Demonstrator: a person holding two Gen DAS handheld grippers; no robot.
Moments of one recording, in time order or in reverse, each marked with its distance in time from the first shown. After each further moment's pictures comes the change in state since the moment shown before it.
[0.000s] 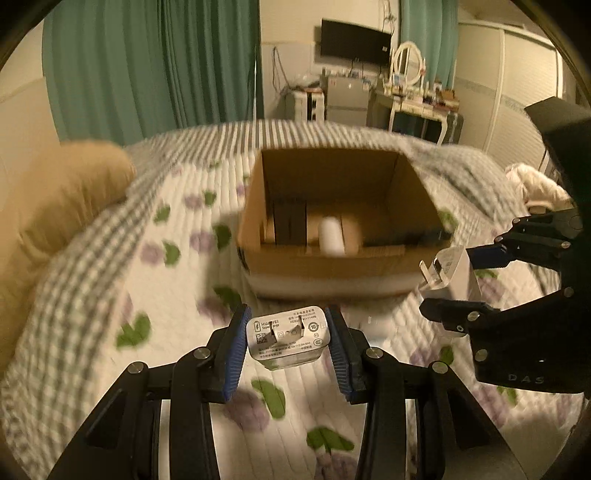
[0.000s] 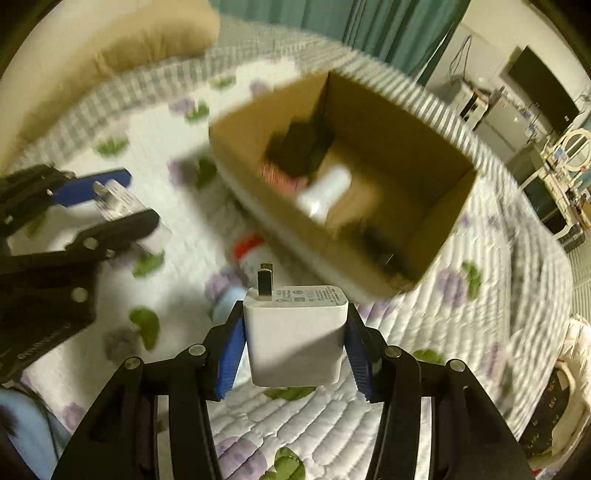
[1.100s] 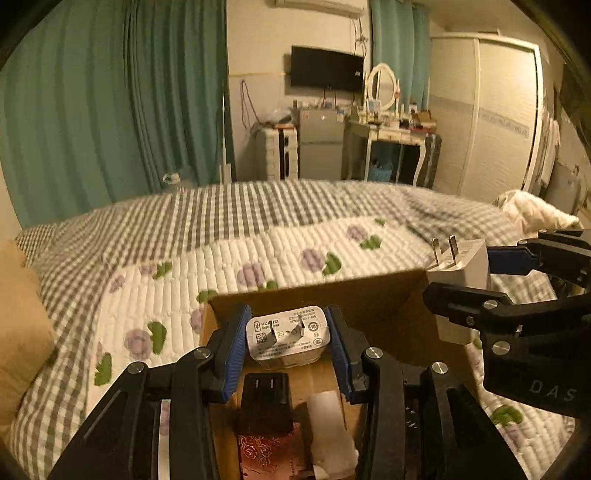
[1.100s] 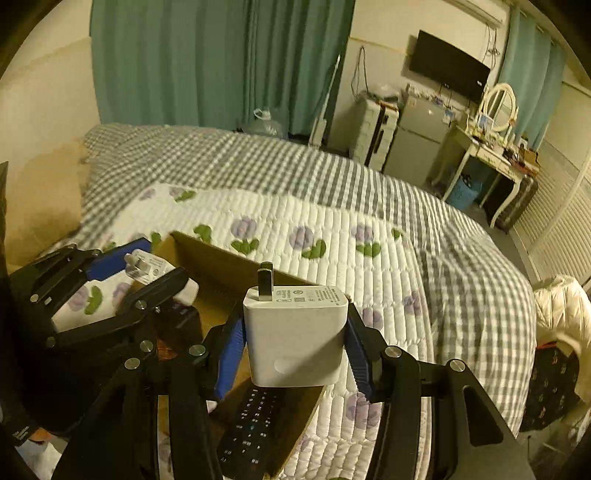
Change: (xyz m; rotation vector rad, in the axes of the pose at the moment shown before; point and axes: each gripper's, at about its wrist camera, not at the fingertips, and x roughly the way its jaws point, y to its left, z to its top) left arm 0.120 -0.016 0.145 0.070 -0.104 -0.090; right arm 0.003 -0.122 0.104 0.328 -0.149 -0.150
